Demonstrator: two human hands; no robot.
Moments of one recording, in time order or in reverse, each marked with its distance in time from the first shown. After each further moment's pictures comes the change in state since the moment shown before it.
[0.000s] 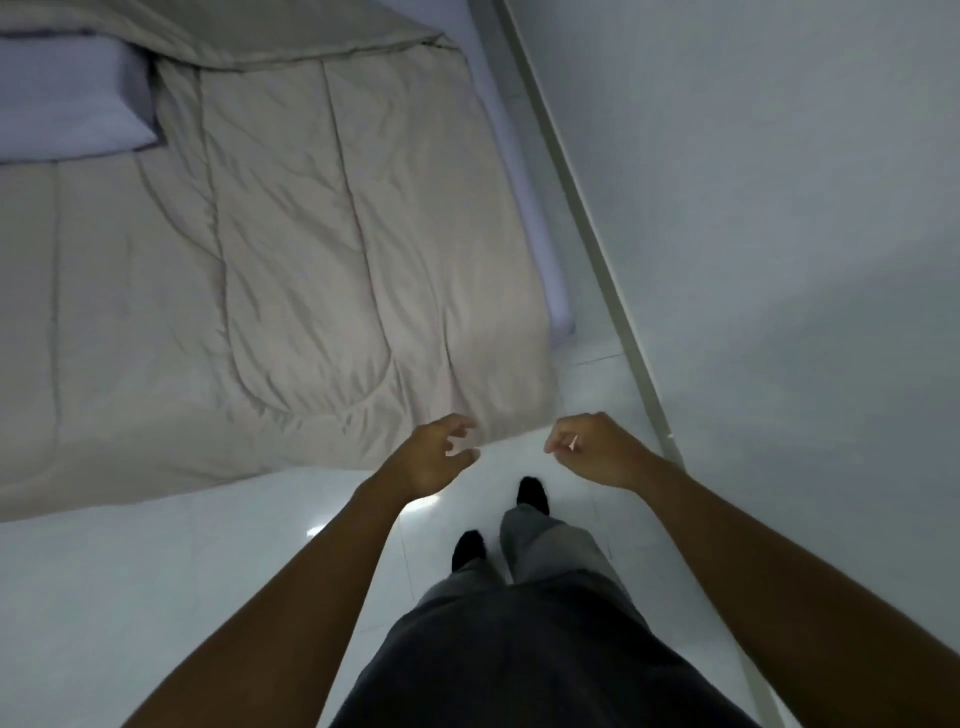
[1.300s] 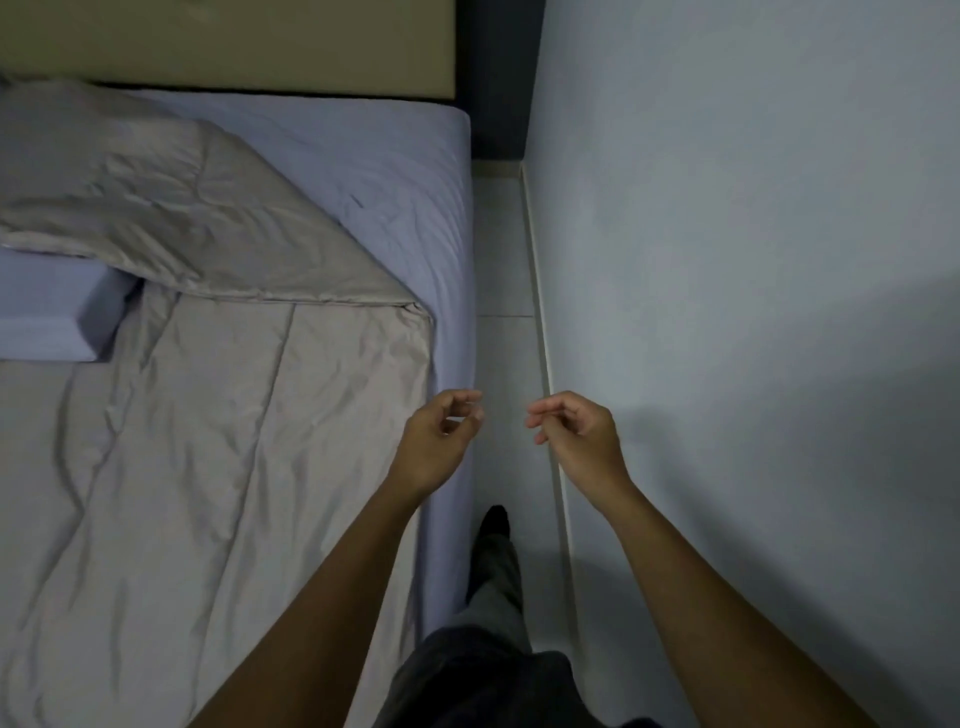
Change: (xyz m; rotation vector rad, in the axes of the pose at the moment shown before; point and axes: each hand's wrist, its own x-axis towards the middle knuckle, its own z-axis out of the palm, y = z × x) left_hand 0.451 0.393 -0.199 -0.430 0.646 0.226; right_hand 0.372 -0.011 -0.511 0.615 0.401 -0.315
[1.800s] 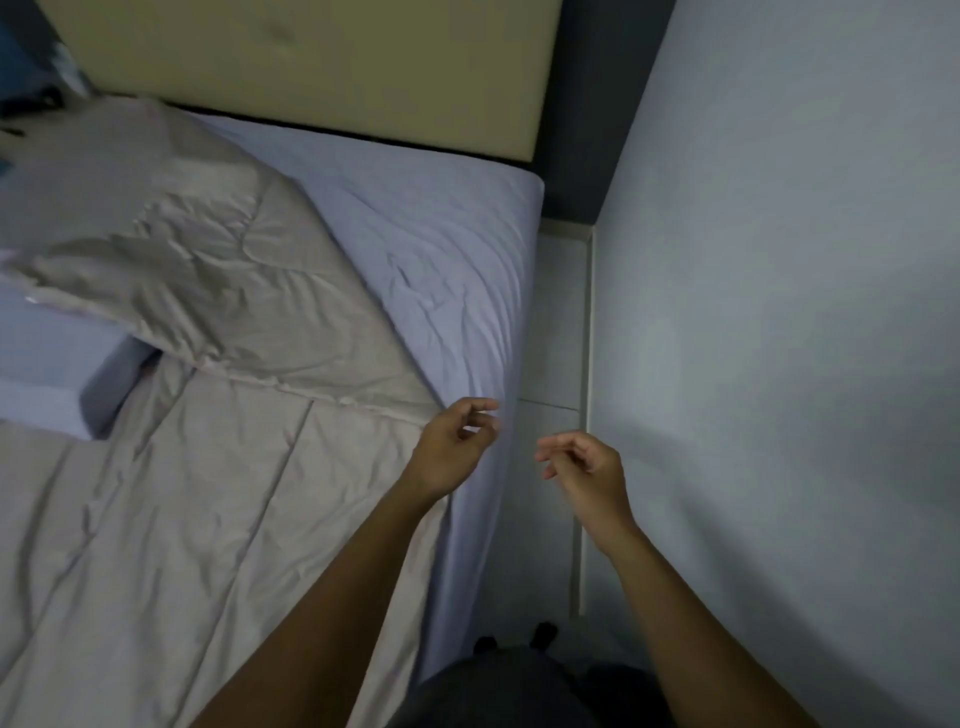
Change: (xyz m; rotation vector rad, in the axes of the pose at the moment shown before) left_hand 0.310 0.072 -0.061 -0.083 0.104 -0.107; right_hand 0.319 -0.073 0.046 0.014 -0.106 0.065
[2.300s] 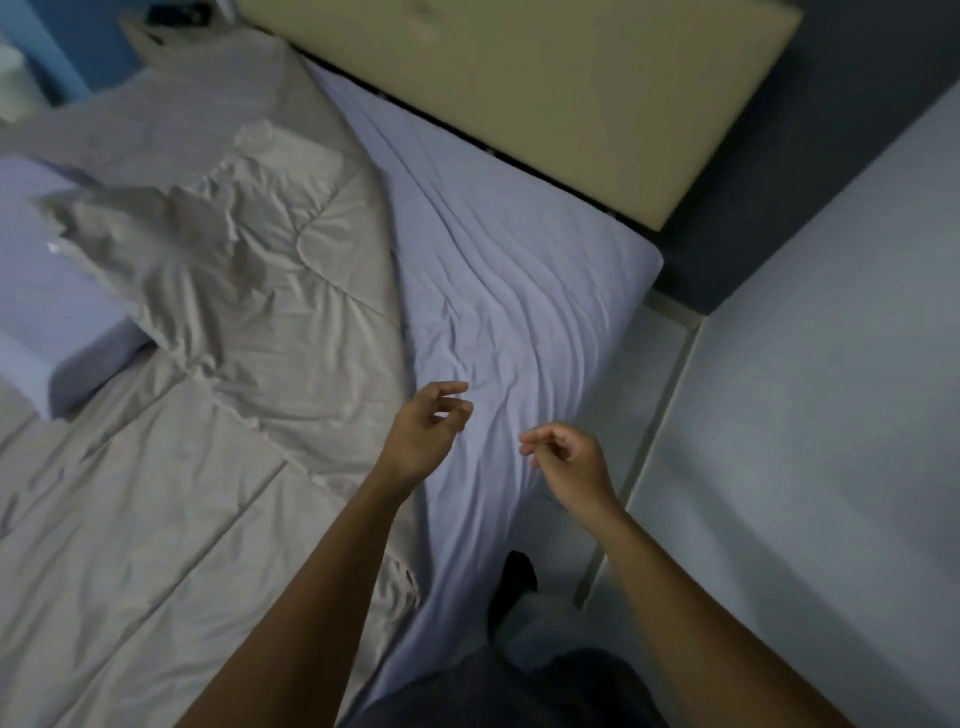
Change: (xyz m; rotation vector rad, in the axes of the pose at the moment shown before) left_hand 0.303 0.022 -0.067 -0.148 0.441 -0.153; right_hand 0.388 -0.061 0.076 -0.260 -0.442 -0.080
